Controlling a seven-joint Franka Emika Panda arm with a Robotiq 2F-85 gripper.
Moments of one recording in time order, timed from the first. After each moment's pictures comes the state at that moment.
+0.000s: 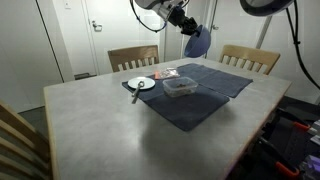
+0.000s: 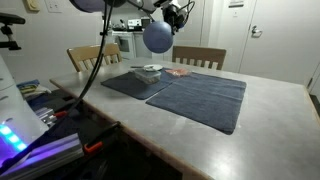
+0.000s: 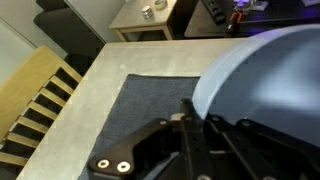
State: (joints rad) arm 0.15 1.26 -0.06 -0.35 -0.59 0.79 -0.33
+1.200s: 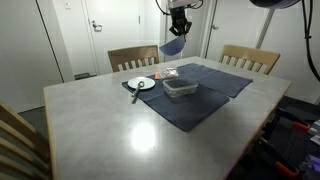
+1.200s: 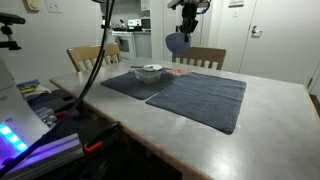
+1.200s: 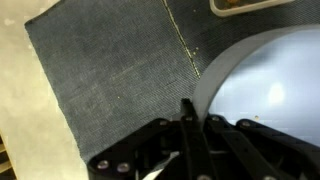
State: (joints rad) arm -0.05 1.19 -0.05 -0.36 -0.11 1.23 0.34
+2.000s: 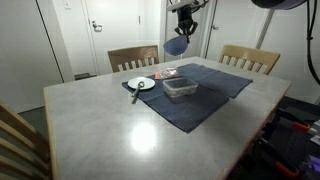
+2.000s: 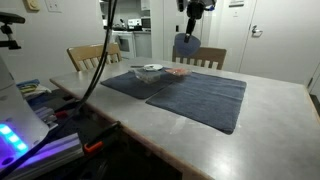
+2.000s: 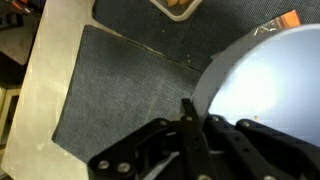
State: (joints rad) arm -0.14 1.19 -0.04 -0.36 0.05 1.17 0.99
